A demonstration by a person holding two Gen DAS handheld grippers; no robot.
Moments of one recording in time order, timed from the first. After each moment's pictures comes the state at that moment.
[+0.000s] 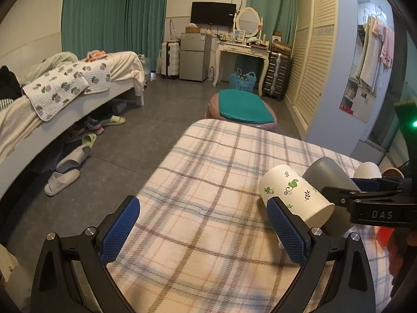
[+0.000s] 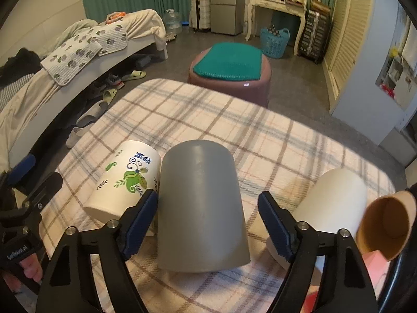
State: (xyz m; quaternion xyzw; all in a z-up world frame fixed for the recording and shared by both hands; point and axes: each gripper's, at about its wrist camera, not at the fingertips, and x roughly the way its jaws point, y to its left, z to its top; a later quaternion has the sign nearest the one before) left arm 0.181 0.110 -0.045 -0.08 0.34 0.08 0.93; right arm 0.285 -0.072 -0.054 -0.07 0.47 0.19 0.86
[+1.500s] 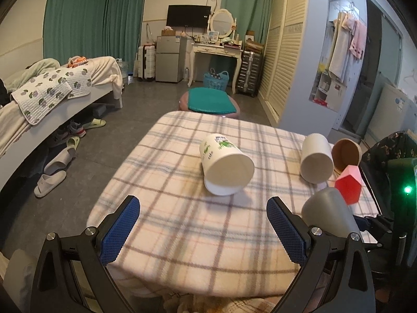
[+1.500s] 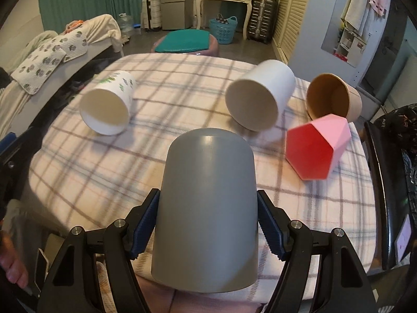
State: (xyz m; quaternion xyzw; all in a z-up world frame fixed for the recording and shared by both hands) left arm 0.099 0.064 -0.026 -0.07 0.33 0.02 0.94; right arm 0.140 -0.114 -0.063 -0.06 0.47 0.05 0.88
